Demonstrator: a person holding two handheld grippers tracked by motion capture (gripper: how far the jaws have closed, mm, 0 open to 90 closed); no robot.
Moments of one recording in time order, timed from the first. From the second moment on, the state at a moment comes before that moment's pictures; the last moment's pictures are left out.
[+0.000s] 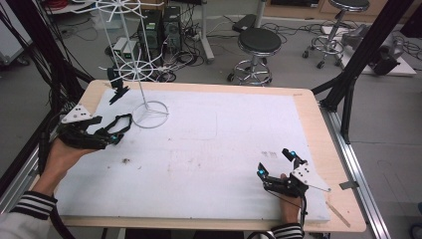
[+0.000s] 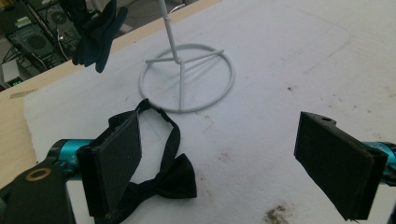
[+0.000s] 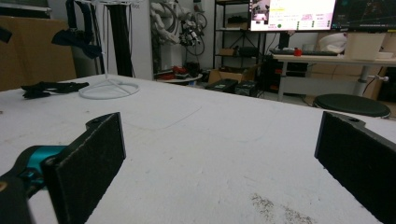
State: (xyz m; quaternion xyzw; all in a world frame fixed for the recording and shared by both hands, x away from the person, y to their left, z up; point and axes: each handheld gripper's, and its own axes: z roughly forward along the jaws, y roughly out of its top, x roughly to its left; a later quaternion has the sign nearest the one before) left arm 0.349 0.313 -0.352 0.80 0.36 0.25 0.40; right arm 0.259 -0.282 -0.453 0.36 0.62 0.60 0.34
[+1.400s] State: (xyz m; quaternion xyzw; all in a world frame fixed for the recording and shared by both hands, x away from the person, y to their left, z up) left arm 0.407 0.331 -0.375 0.93 0.22 0.15 0.24; right arm 0.259 -0.281 -0.453 0.37 0.62 0.60 0.34
